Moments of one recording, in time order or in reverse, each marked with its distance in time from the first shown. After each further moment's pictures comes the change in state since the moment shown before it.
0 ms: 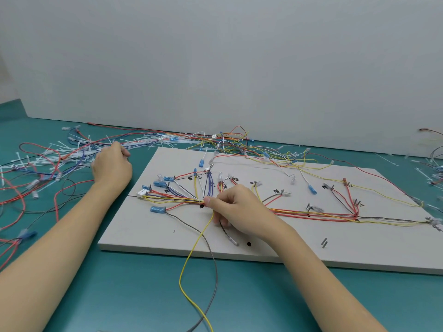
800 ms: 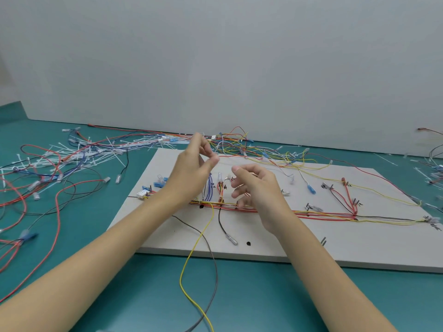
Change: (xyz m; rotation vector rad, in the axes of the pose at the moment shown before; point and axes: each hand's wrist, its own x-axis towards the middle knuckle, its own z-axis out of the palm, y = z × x) left_hand -0.096 0.133 -0.011 -0.743 -0.280 0.463; right_hand 0.003 -0.008 -0.023 0.742 0.340 0.130
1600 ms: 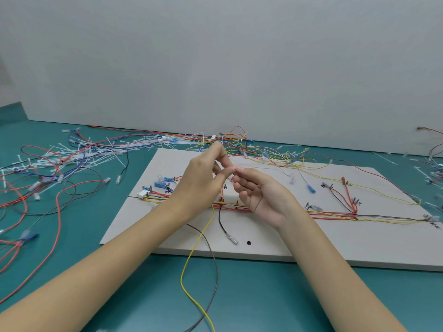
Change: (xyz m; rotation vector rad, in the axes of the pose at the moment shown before) left_hand -0.019 0.024 0.009 0.059 -0.063 0.184; right_hand 0.004 -0.003 -0.014 0.378 -0.158 0.256
